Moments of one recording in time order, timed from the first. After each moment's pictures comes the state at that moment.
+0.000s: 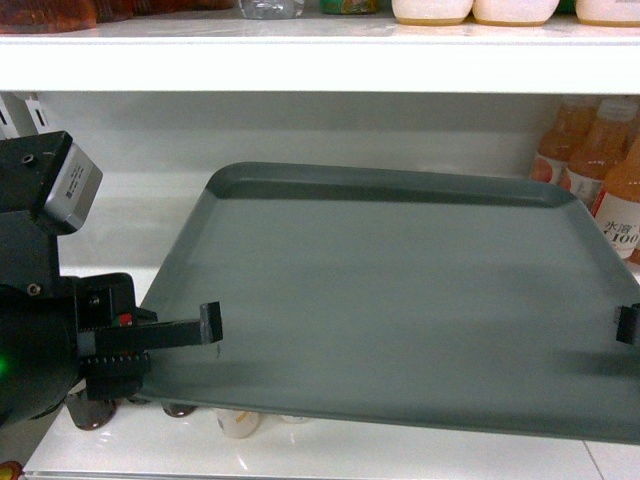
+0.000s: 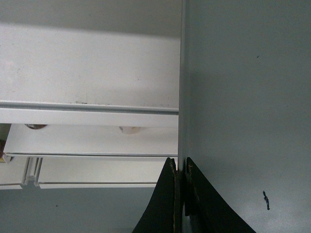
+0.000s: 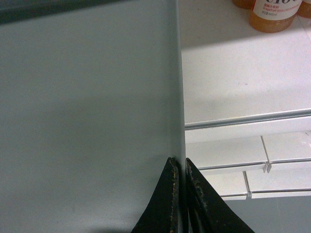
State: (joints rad) left arm -0.44 1.44 0.49 0.31 -0.26 -0.37; right arm 0.16 1.51 0.43 0.53 0.03 0.27
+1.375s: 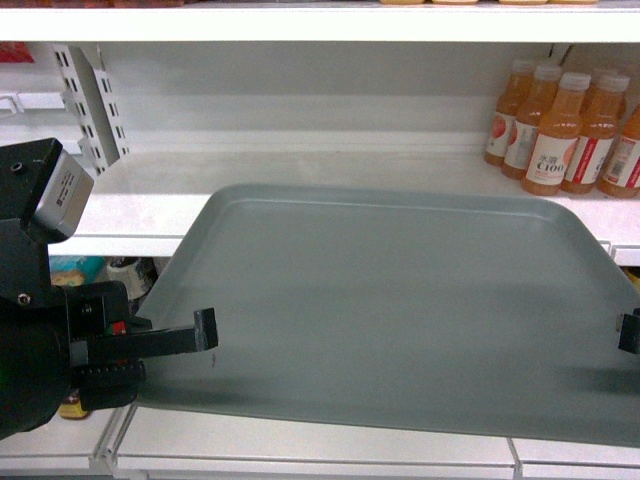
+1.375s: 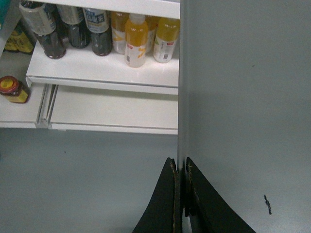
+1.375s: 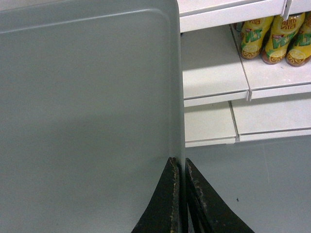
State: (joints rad) left arm -0.44 1.44 0.49 0.30 -0.26 -0.39; right arm 0.16 1.50 0.42 0.52 0.03 0.27
